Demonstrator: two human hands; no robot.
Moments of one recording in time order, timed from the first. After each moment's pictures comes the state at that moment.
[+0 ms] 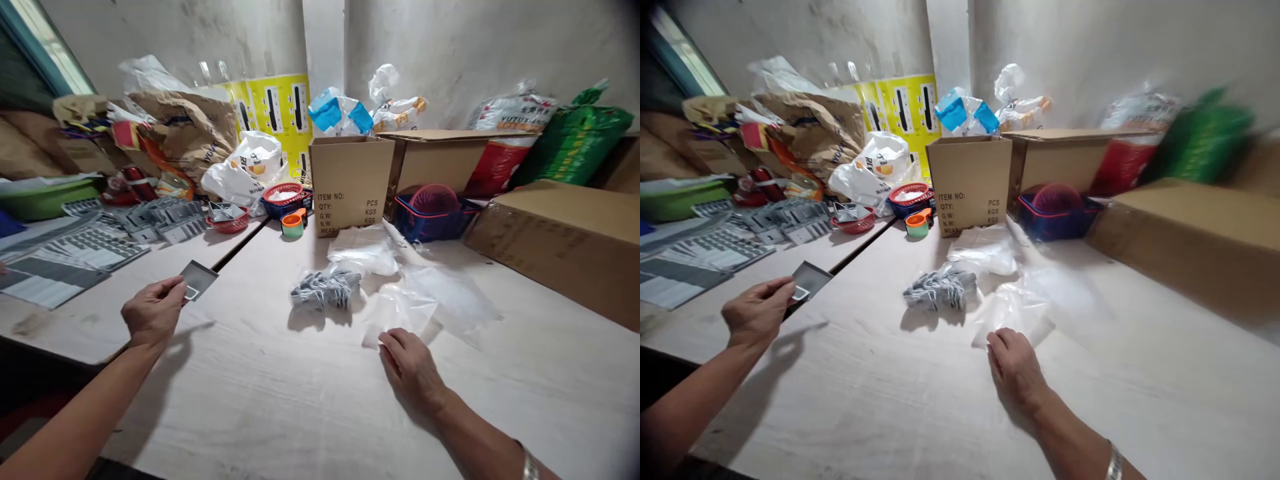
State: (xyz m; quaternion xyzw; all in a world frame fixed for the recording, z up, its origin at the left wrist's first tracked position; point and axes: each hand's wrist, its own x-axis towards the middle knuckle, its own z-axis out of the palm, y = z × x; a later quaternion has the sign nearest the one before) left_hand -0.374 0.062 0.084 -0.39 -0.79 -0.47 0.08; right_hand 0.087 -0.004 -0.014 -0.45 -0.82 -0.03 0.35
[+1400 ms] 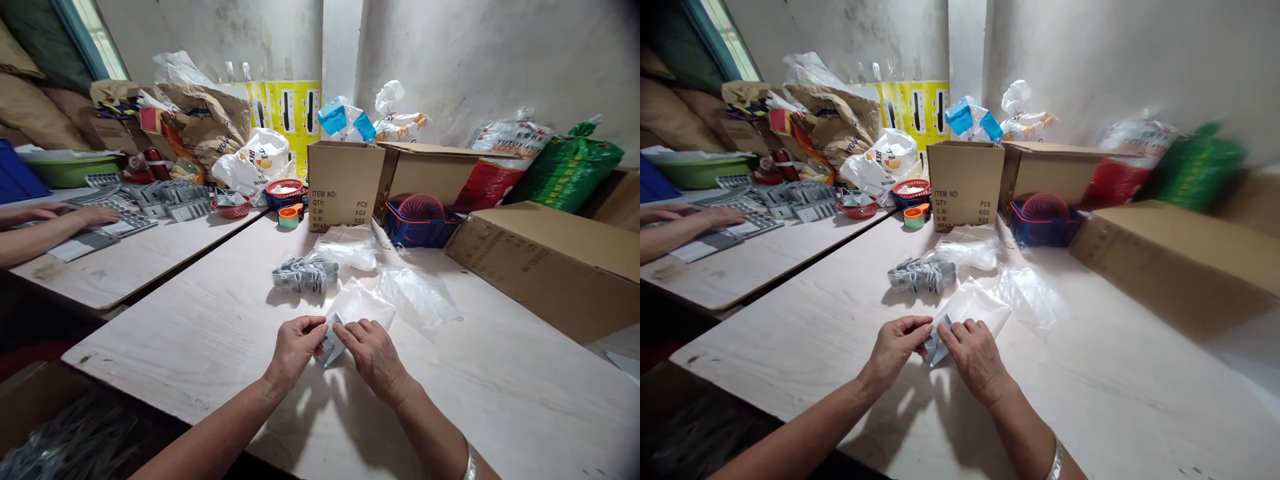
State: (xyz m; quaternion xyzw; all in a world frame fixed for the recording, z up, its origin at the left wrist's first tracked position) left_hand -0.065 -0.046 0.052 -0.43 -0.56 -0.52 -0.49; right_hand 0.106 -0.031 0.037 -0.34 -0.90 -0.09 0.24
